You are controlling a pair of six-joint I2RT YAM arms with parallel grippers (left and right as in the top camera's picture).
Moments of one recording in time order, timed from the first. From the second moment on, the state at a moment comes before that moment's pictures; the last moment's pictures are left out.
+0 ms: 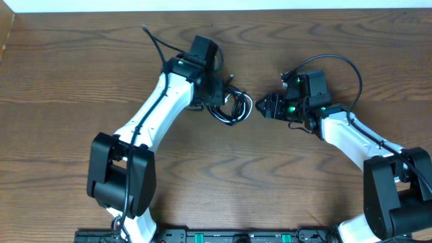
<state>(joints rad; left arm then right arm) -0.40 1.88 1.49 -0.88 0.15 -0.33 0.25 1.71 0.91 -0.14 -0.46 0.48</state>
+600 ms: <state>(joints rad) -0.51 1.99 1.49 -0.88 0.23 -0.01 0.26 1.71 0.91 -0.15 -0.45 0.49</state>
